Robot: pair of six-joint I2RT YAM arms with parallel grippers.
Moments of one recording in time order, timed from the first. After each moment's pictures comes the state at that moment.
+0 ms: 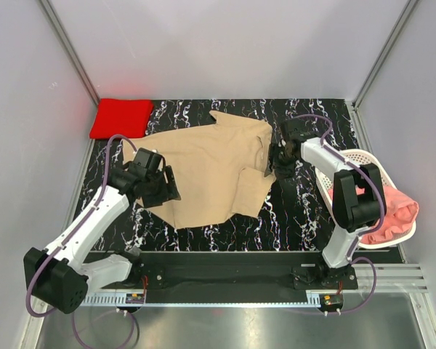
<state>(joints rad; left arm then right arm) -0.42 1.11 0.96 -0.93 0.02 -0.68 0.28 1.78 1.28 -0.69 -0.15 0.44</state>
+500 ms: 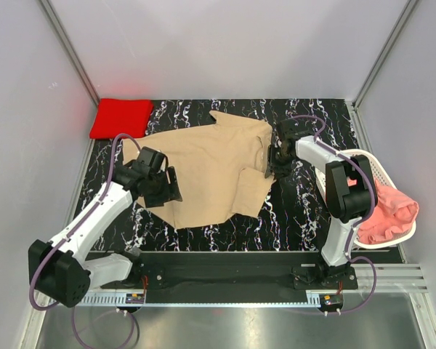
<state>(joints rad) -0.42 1.16 0.97 -0.92 0.04 -0.65 0.28 1.90 1.33 -0.65 -0.14 0.38</state>
